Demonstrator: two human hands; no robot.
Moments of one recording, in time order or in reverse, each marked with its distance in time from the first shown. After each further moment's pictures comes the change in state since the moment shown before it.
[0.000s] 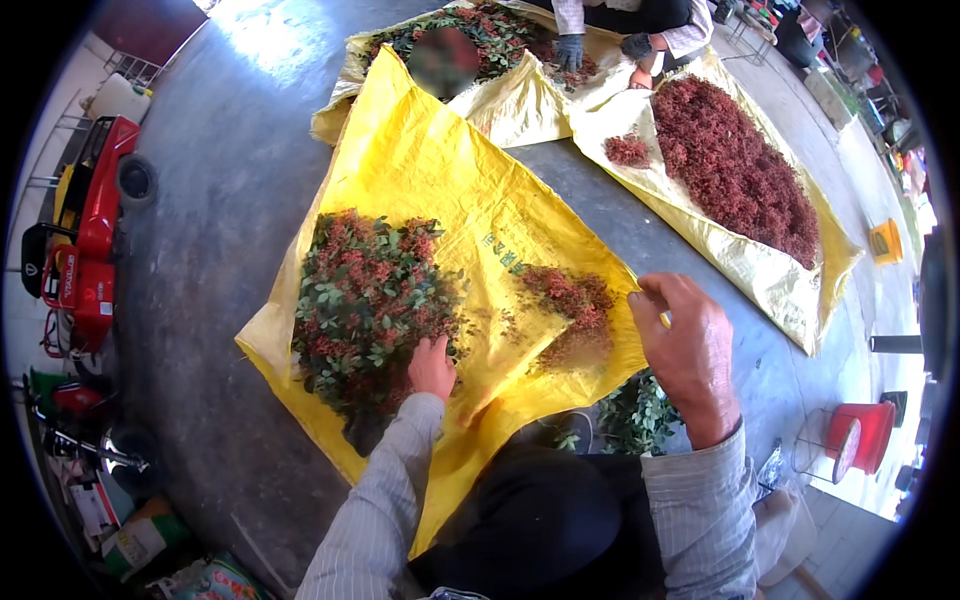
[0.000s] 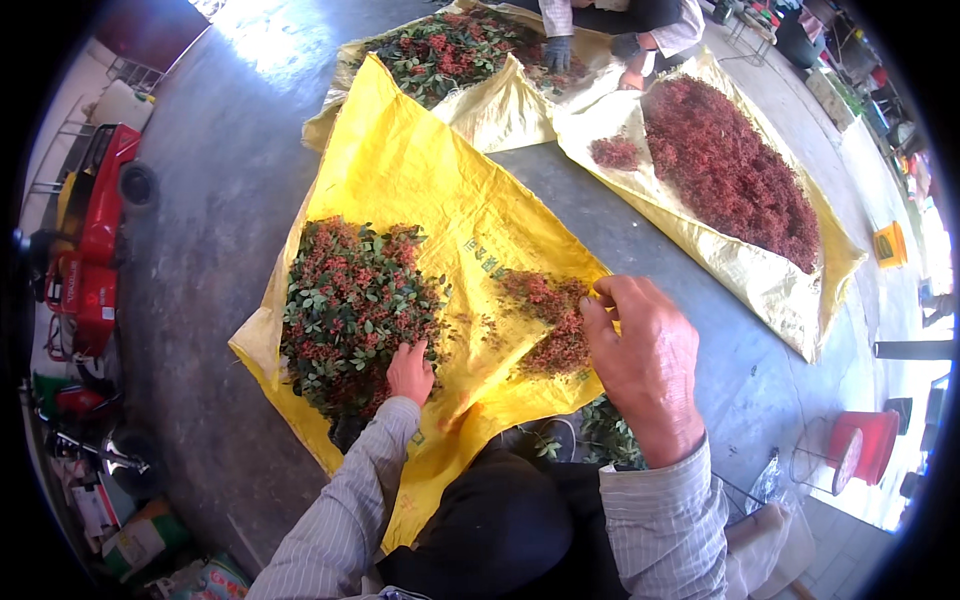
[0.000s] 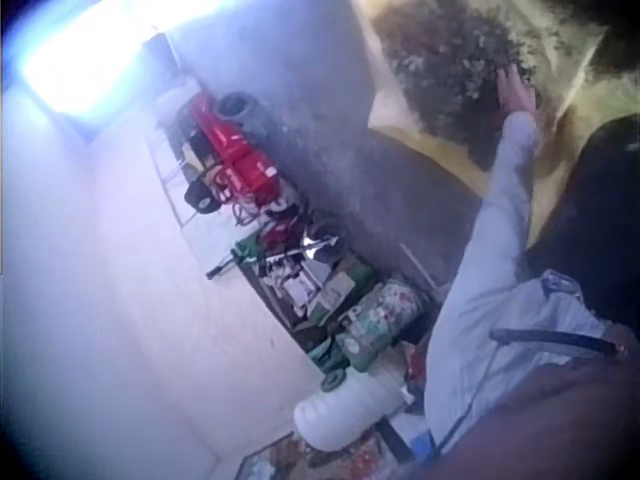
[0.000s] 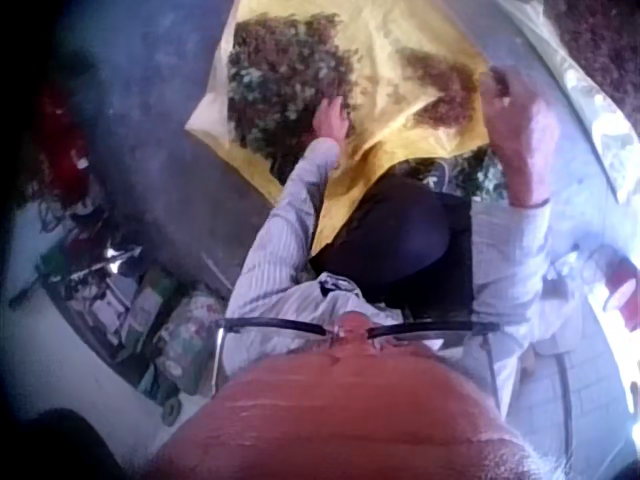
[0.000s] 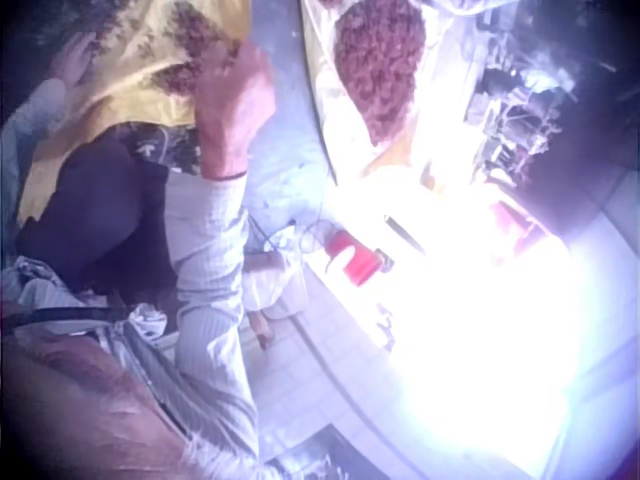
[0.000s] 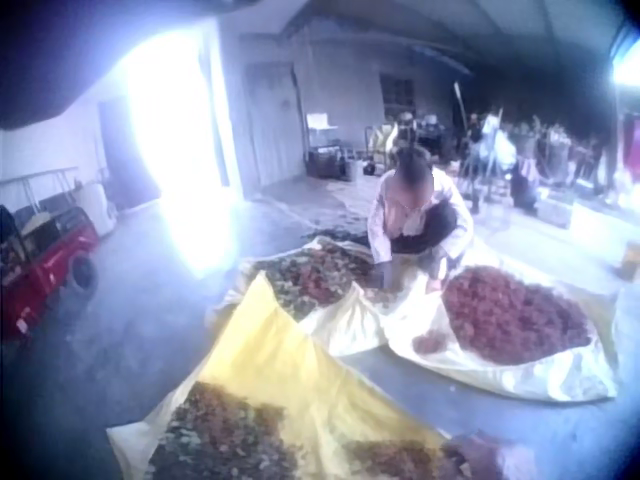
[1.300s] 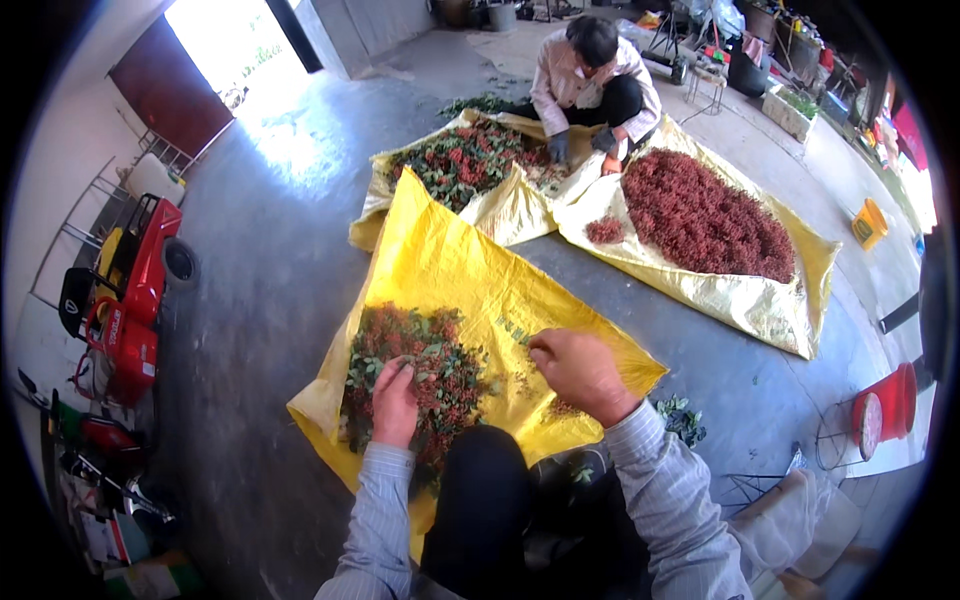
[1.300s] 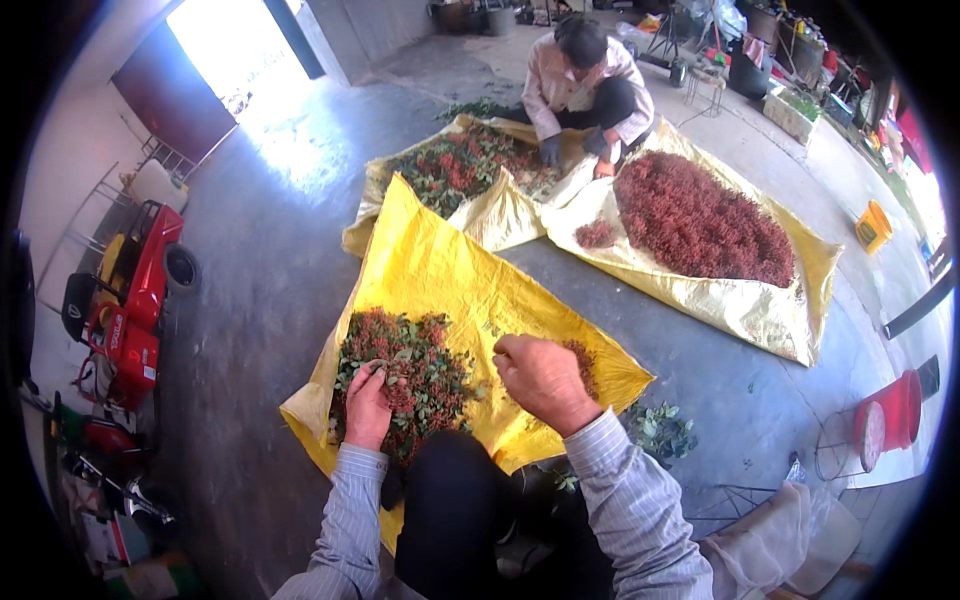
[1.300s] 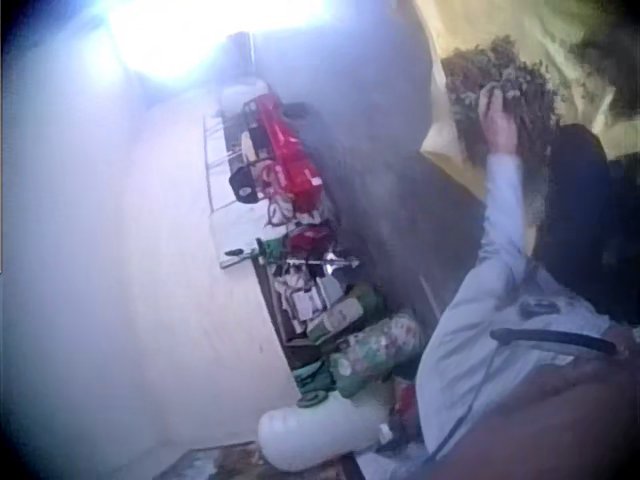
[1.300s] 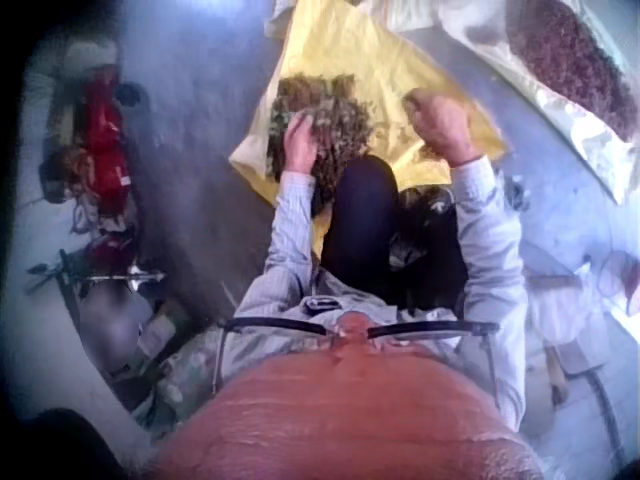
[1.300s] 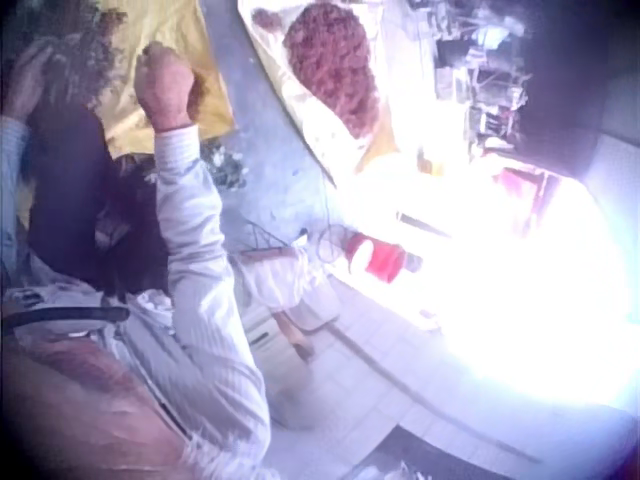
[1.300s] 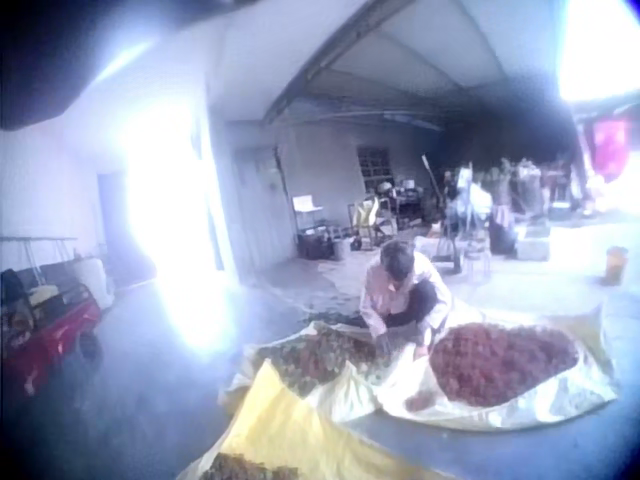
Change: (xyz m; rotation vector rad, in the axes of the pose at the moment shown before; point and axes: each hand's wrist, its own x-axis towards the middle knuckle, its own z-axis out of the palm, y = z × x) left_hand -0.012 0.054 -0.269 -1.757 -0.048 -0.200; right_hand -0.044 -0.047 0.005 0.209 -0.169 -0.241
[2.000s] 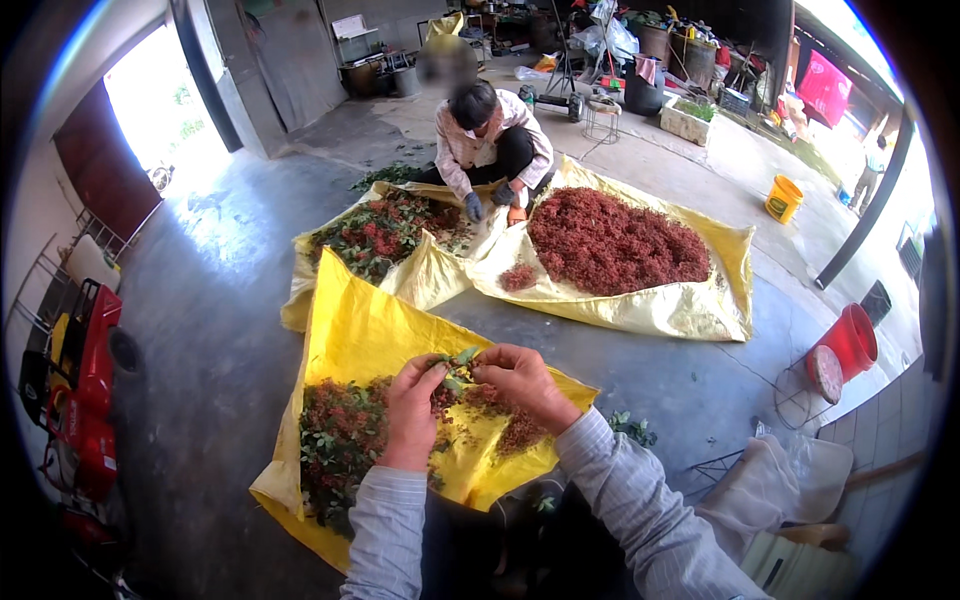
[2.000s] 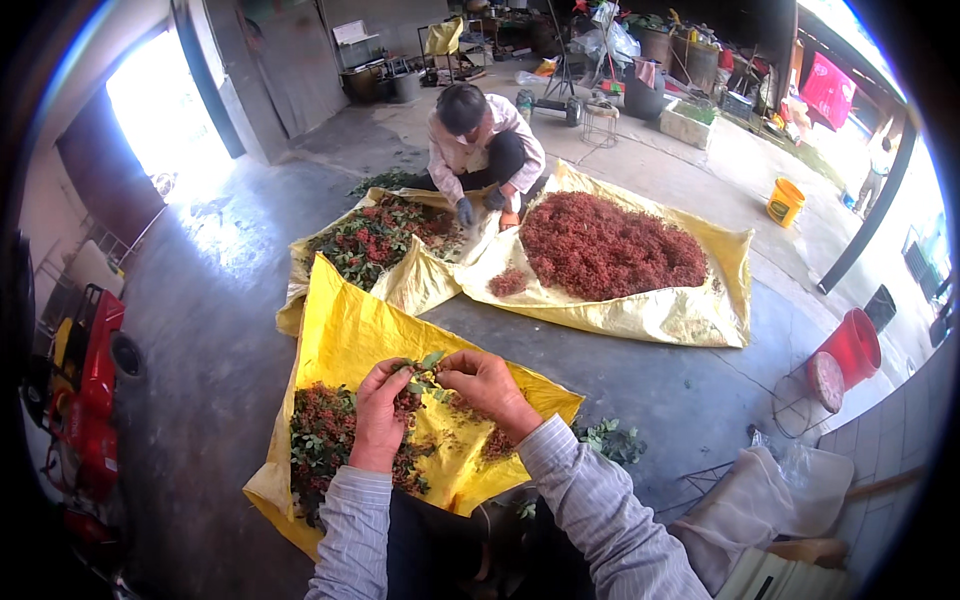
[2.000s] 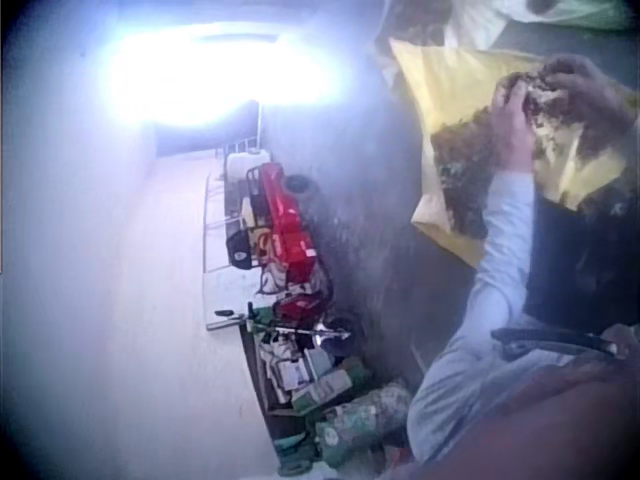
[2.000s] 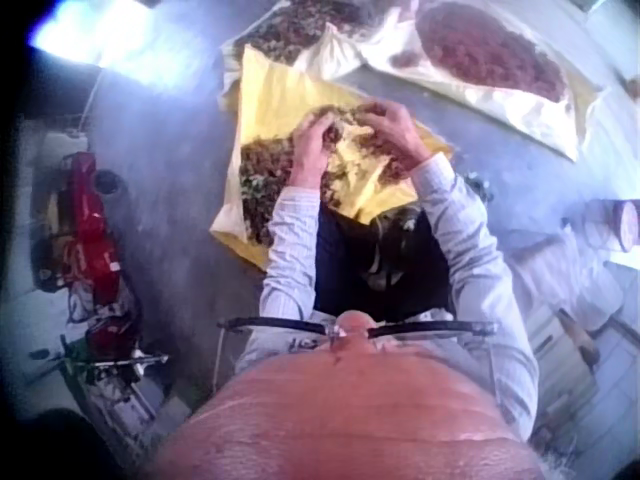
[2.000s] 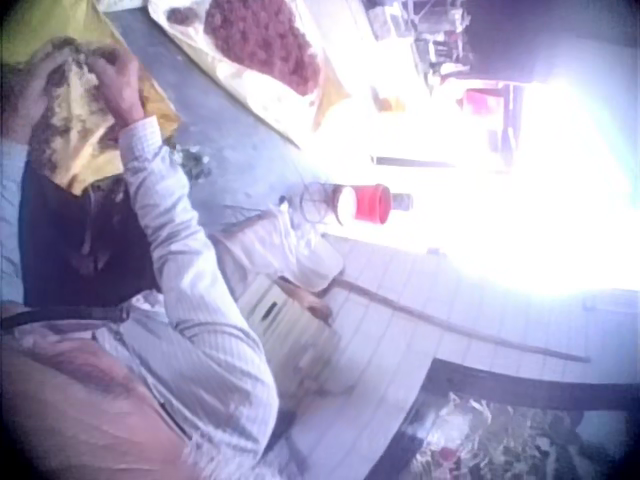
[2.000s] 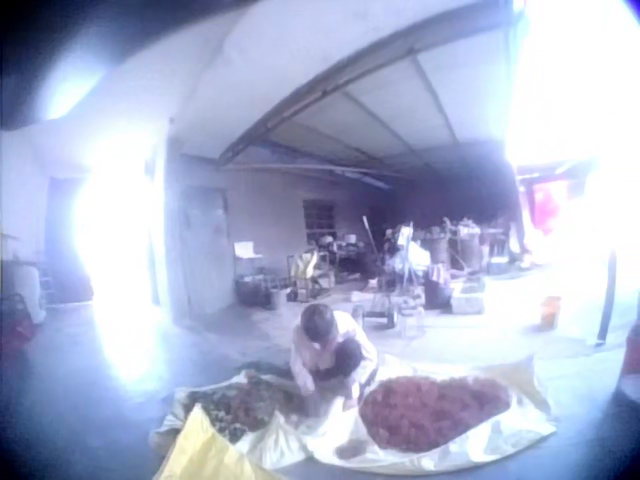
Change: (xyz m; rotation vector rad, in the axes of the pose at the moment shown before) left_hand -0.004 -0.001 0.196 0.025 -0.314 -0.032; right_hand -0.003 0.019 -0.031 0.946 0.080 0.319
